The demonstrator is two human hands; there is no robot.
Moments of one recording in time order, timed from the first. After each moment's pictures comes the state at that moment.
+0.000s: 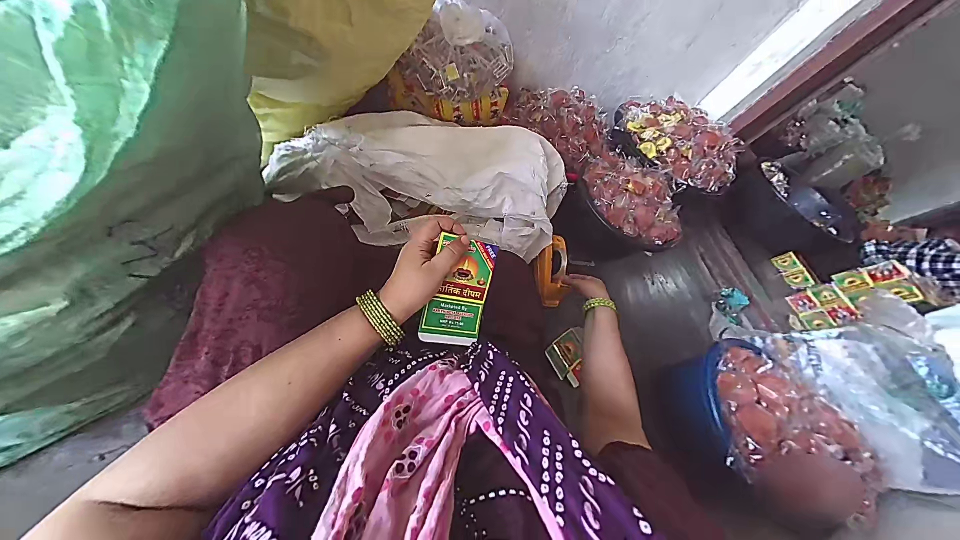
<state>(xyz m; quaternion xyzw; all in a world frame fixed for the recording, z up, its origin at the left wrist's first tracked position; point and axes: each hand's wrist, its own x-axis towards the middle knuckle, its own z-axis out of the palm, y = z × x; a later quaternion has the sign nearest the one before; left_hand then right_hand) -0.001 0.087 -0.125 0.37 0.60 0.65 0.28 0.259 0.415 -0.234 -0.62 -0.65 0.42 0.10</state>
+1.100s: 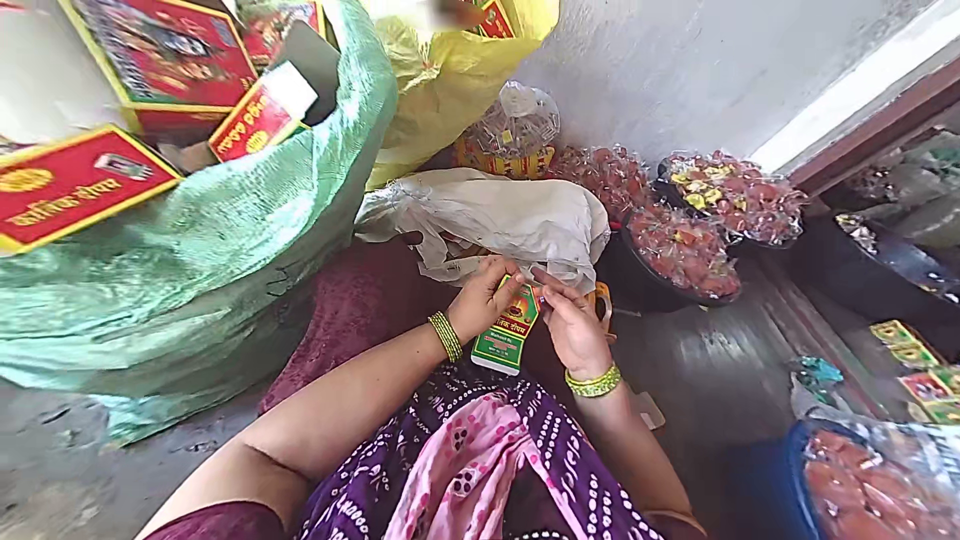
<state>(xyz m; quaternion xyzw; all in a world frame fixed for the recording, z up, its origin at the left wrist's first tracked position) -0.021 0.100 -0.140 0.53 0.60 0.59 0.13 0.139 0.203 -0.102 -0.15 -0.58 0.74 0.31</state>
